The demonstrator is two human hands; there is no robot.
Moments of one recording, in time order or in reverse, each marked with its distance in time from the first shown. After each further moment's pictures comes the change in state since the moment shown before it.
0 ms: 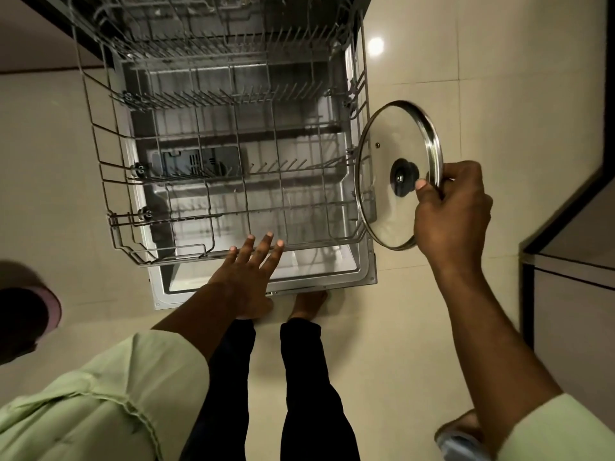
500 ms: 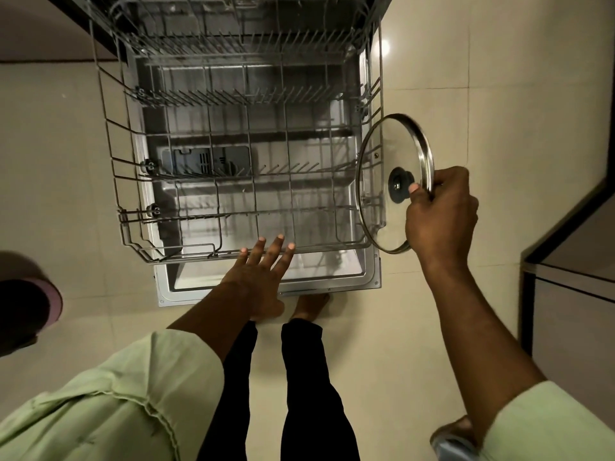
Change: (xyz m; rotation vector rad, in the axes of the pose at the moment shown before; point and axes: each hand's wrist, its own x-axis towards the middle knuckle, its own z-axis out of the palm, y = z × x) left_hand 0.001 -0.002 0.001 -0.052 0.009 0.011; right_hand 0.004 -0.010 0.028 -0.111 -0.018 0.005
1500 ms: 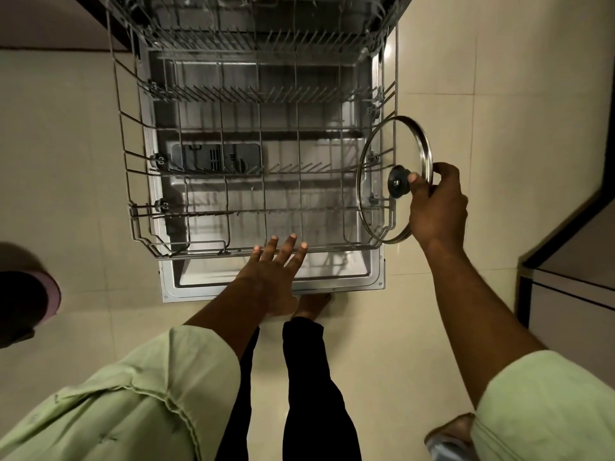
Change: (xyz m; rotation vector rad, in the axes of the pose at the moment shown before) left_hand 0.001 -0.005 0.000 -0.085 0.011 0.029; right_hand 0.017 0.002 0.032 0.041 -0.126 0.087
